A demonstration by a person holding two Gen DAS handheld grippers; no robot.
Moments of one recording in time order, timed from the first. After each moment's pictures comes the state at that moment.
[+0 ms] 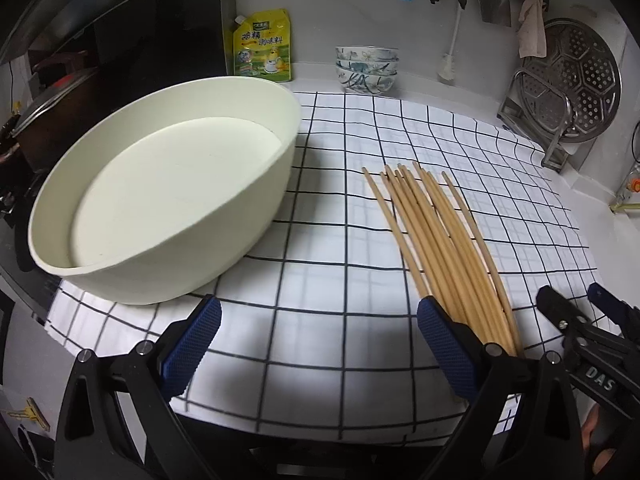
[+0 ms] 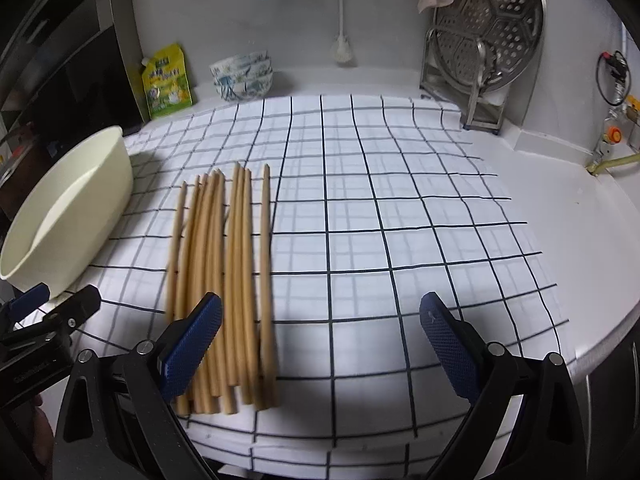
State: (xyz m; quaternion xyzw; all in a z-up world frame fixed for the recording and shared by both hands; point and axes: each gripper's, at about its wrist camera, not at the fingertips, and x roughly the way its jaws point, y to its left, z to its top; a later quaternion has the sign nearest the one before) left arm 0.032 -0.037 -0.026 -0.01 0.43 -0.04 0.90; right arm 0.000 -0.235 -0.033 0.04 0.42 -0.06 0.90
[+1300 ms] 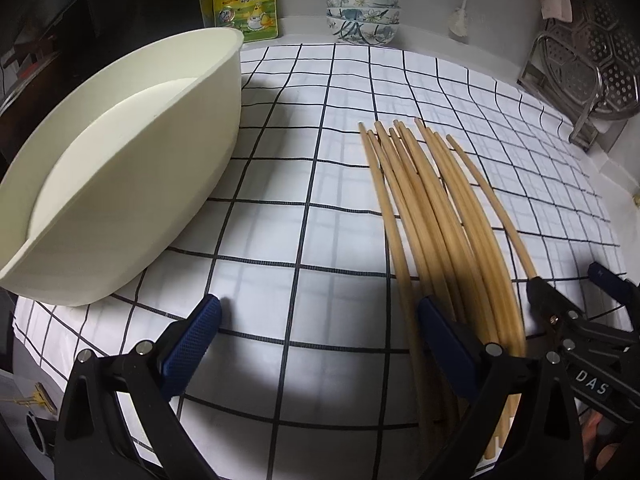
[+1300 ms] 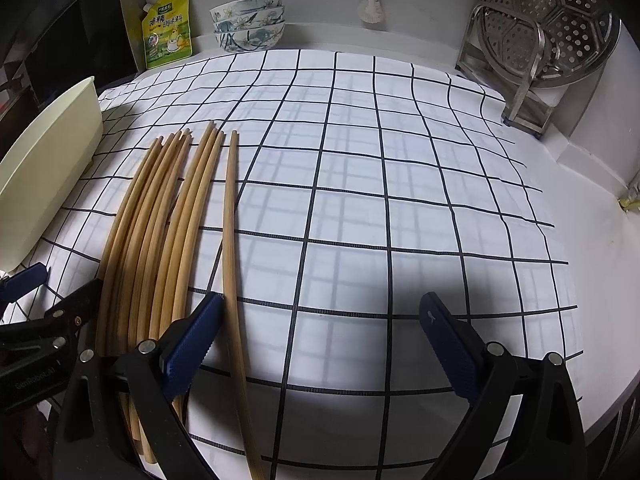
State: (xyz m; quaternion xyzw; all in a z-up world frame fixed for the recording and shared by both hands) left arm 0.073 -0.077 -0.068 0.01 0.49 -0.01 0.87; right arm 0.056 -0.252 -0.070 -0.01 0.48 -0.03 0.88
